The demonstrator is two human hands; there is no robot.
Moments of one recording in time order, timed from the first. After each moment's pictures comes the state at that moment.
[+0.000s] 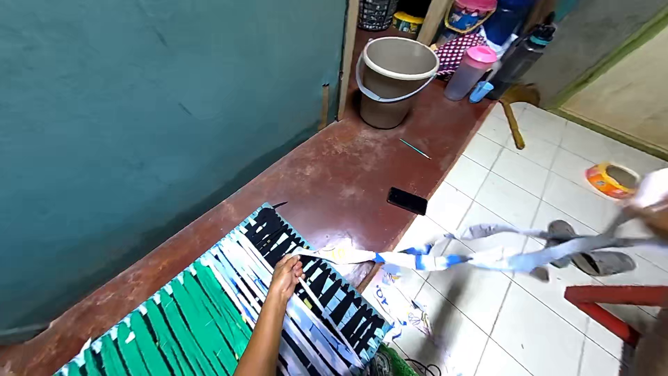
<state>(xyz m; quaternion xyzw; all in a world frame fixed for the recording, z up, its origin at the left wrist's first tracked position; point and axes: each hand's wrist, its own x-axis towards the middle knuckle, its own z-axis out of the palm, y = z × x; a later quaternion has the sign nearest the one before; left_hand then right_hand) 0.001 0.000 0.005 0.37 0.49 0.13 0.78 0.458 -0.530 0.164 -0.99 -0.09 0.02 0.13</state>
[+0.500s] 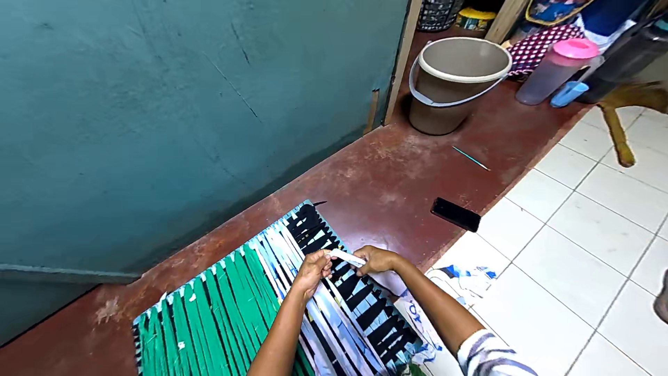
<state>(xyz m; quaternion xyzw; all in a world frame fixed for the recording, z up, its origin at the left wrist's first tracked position) -0.022 0.004 0.055 0.51 0.38 0.10 0.76 0.187 -0.100 0.009 -0.58 -0.53 0.57 0.23</state>
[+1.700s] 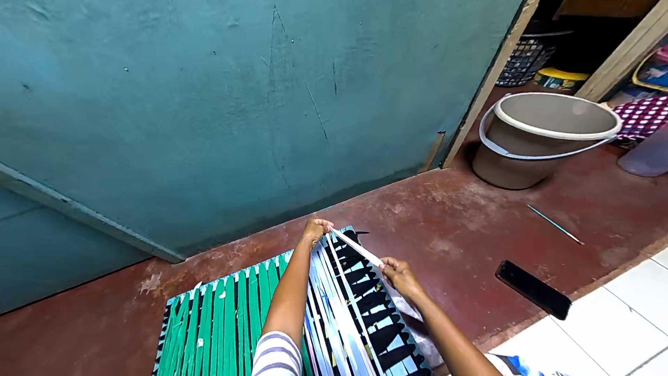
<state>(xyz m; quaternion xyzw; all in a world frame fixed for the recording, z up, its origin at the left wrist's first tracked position) -0.005 0.197 0.050 0.65 0.51 0.14 0.55 0.159 -0.031 0.008 -0.68 -0.34 0.46 0.45</state>
